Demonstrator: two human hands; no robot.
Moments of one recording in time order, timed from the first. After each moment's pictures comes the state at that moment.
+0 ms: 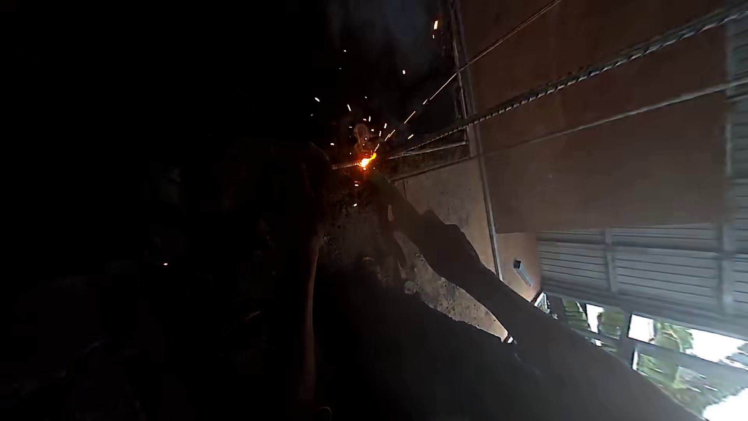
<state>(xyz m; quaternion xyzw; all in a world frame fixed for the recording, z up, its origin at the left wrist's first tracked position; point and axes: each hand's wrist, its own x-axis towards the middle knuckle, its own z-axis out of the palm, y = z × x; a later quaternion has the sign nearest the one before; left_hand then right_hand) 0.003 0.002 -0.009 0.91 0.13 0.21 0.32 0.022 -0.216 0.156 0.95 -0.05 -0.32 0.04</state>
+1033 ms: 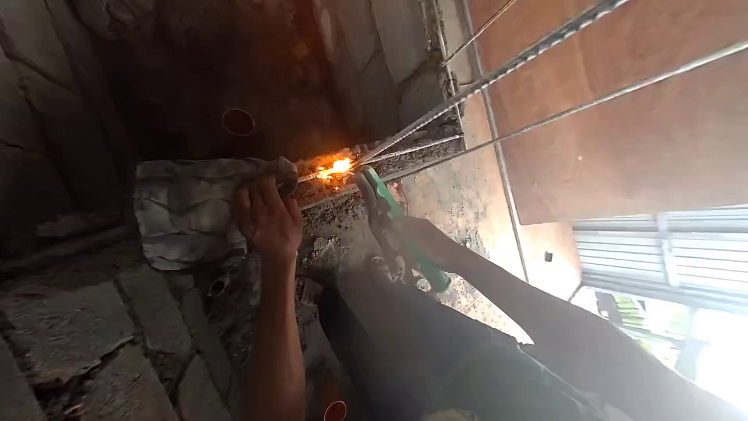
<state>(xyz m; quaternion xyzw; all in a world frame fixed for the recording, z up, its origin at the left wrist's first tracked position) 0.017 0.007 -0.002 0.95 0.17 0.14 0.22 0.040 -0.284 0.134 0.79 -0.10 -0.45 -0.40</state>
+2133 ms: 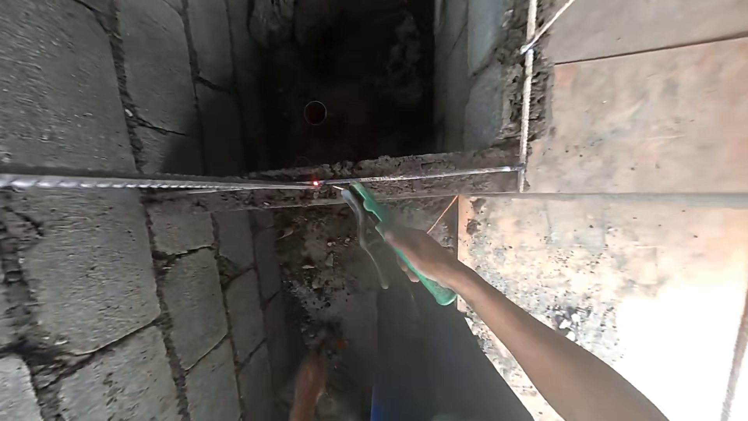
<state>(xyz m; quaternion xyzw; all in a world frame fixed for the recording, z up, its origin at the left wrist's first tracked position) -0.236 -0.301 0.049 0.69 0.53 -0.45 0.21 0.189 -0.440 0.089 0.61 0.02 -0.63 -0.48</state>
